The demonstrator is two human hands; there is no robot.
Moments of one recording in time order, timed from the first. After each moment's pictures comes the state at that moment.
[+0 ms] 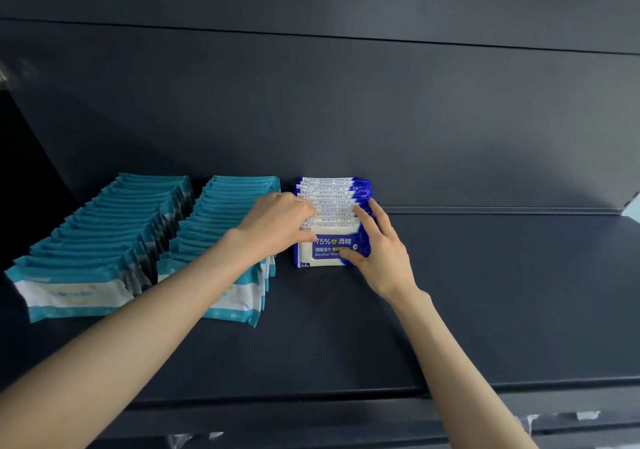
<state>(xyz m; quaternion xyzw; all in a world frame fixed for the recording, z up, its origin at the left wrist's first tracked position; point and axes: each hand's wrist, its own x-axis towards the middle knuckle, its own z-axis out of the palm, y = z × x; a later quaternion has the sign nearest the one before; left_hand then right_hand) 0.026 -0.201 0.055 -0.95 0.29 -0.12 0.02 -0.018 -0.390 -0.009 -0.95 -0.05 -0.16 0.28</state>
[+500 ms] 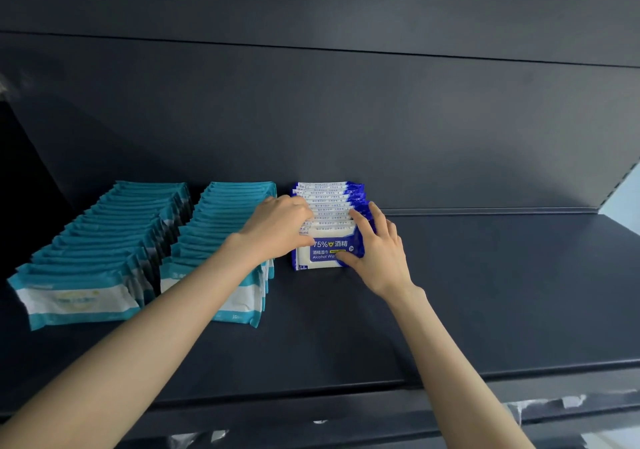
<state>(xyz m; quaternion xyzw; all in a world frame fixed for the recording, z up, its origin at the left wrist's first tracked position) 0.016 -0.202 0.061 -0.96 0.28 -0.09 -0.01 -0.023 -0.386 -0.001 -0.97 -0.02 -0.15 0.20</state>
